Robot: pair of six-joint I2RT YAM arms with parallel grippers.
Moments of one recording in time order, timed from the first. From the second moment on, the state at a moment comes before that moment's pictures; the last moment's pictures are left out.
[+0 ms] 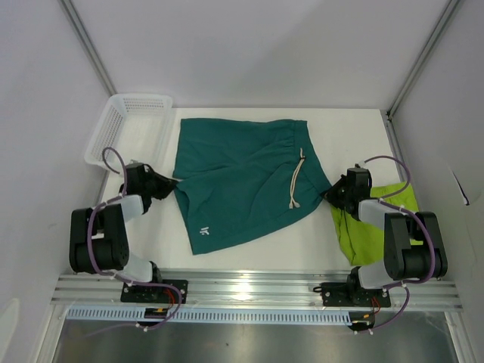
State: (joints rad) left arm 0.13 1.46 0.55 0.20 0.25 -0.94; right arm 0.04 1.46 0.56 0.13 -0.13 0.76
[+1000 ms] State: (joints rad) left arm 0.11 1.11 0.52 0.15 0.43 -0.86; right arm 0.05 1.46 0.56 0.13 -0.13 0.75
